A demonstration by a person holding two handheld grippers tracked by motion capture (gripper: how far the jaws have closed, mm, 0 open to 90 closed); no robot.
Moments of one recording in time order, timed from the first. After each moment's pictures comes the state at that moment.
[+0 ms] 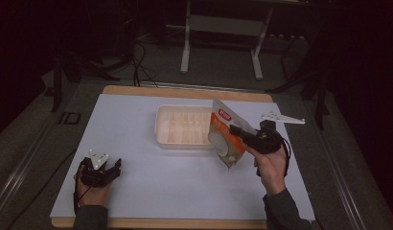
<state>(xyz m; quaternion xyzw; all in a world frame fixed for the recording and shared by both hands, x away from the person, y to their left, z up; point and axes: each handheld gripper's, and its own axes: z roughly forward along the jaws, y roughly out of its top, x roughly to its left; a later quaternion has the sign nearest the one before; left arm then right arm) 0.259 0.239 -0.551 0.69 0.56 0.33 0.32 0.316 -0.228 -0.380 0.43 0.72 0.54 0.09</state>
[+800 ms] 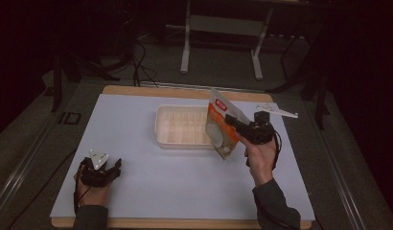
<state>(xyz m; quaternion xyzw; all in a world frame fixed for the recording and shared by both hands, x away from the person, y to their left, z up) 0.260 0.239 -0.551 0.70 0.56 0.32 0.31 0.337 -0.209 -0.379 0.46 0.68 0.56 0.10</state>
